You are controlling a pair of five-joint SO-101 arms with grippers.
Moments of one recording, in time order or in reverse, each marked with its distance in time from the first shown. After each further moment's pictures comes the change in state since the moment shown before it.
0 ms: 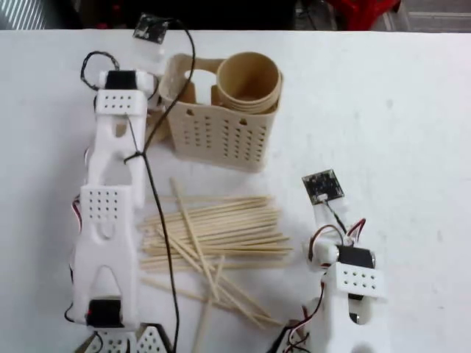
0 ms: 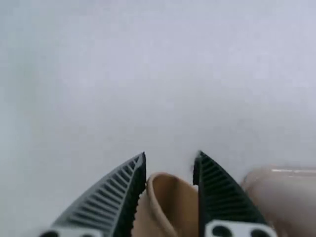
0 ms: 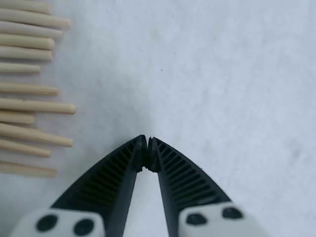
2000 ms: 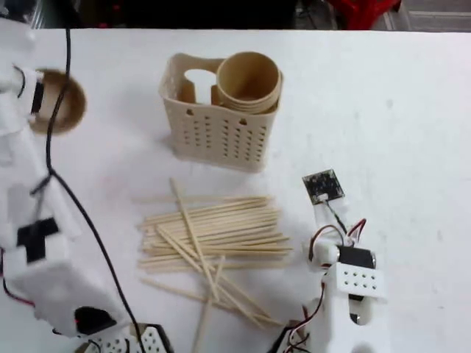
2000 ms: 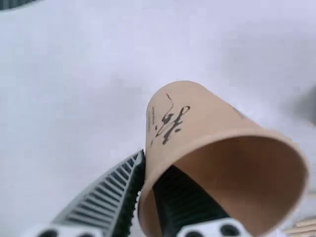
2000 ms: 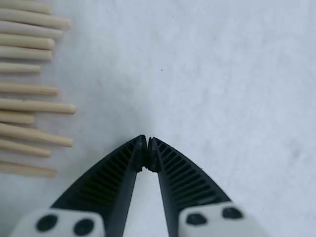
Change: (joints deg) left arm -21.2 -46.1 14.3 29.3 -15.8; right arm 0.0 0.0 0.0 0.0 0.0
